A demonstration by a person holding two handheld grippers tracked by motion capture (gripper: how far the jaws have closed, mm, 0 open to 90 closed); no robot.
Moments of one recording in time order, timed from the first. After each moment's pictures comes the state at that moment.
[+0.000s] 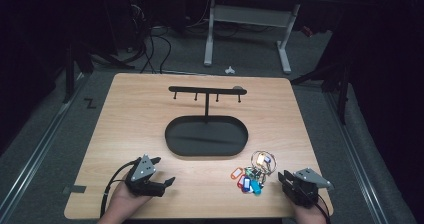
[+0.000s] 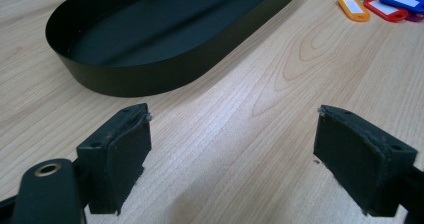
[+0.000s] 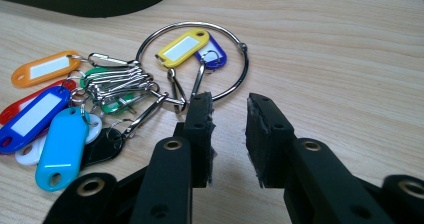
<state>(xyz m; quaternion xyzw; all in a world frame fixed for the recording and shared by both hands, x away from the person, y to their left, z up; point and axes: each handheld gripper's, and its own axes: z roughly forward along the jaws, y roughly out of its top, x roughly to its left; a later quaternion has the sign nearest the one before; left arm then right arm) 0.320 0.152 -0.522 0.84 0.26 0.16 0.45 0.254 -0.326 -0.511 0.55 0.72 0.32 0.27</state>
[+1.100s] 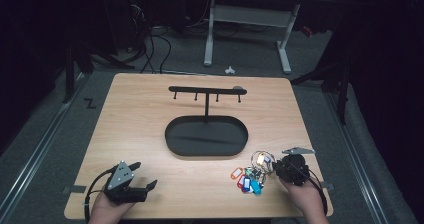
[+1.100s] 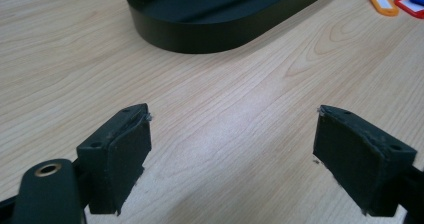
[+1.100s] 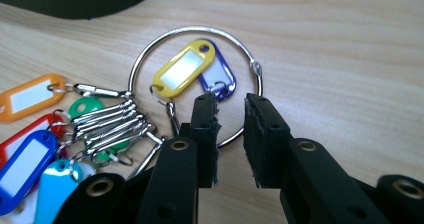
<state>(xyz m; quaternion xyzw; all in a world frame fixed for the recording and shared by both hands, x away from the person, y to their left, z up) 0.300 0.196 -0.521 0.81 0.32 0.18 0.46 0.315 -0.313 -0.489 0.59 0.75 0.24 0.18</state>
